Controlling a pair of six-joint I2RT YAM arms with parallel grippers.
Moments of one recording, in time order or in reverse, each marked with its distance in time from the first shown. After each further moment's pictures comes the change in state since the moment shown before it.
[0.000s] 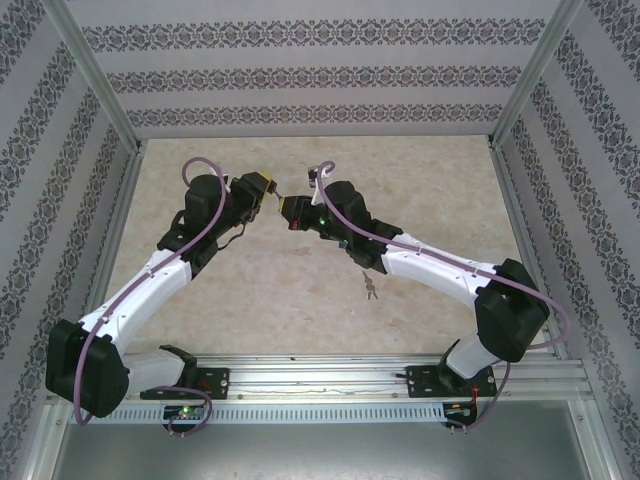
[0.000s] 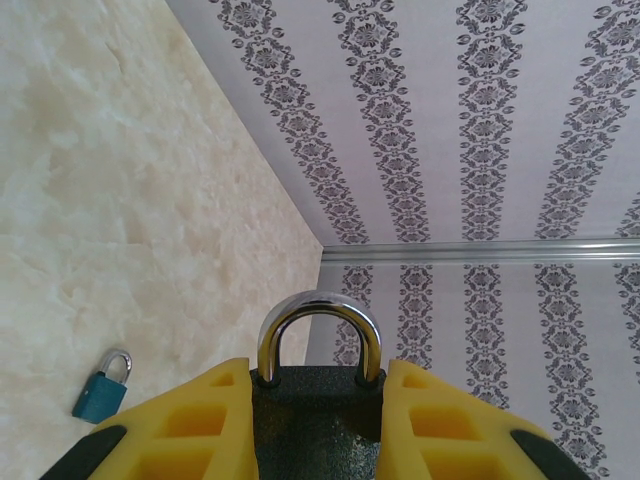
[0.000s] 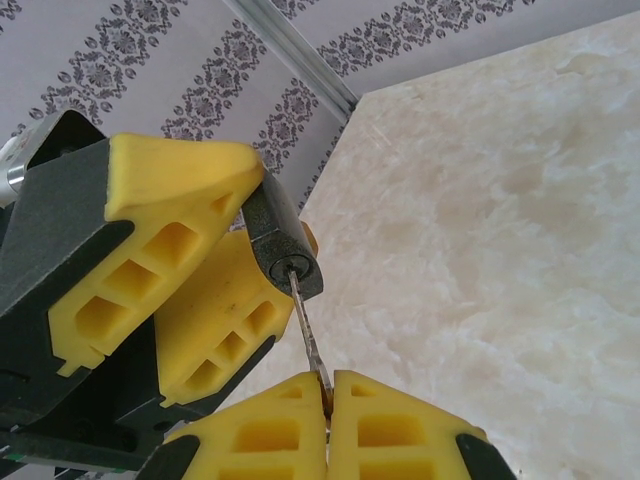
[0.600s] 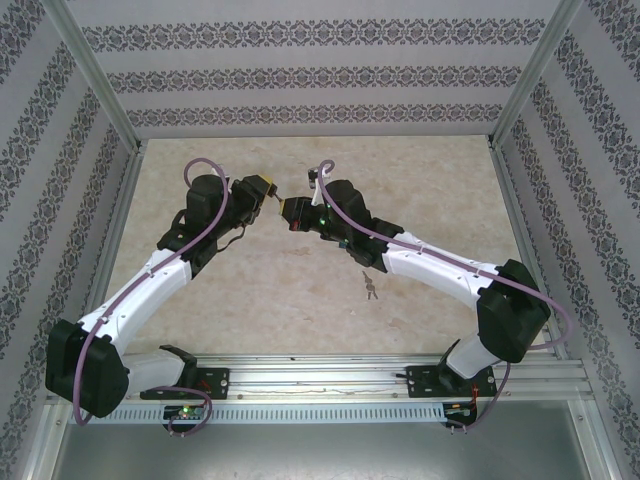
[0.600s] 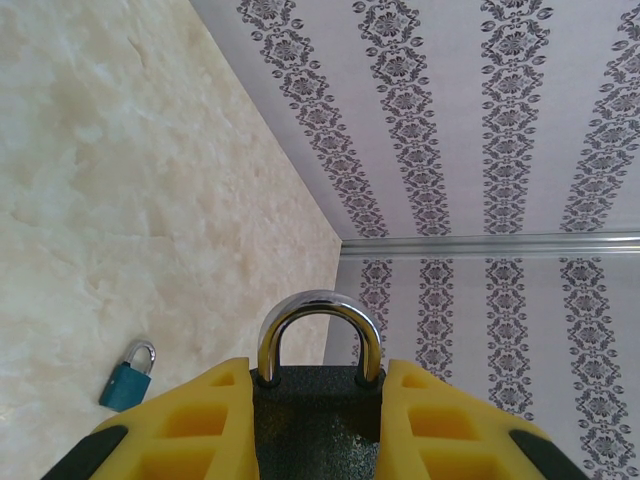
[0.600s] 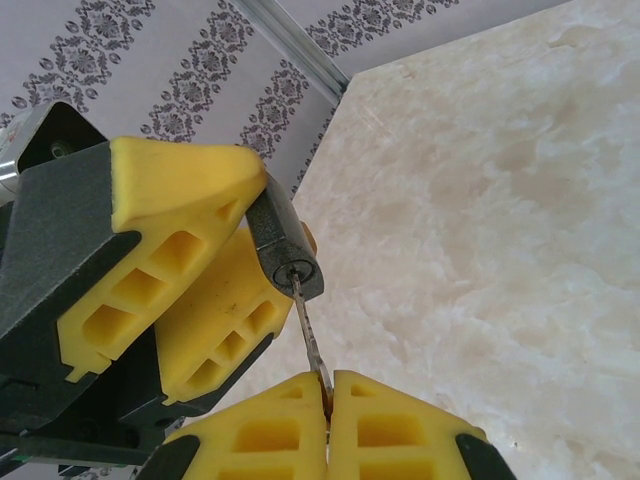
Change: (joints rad) left arm -0.005 0.000 0.009 -0.049 -0.001 0.025; right arm 0.000 -0.004 0.019 -0.065 -0.008 0.014
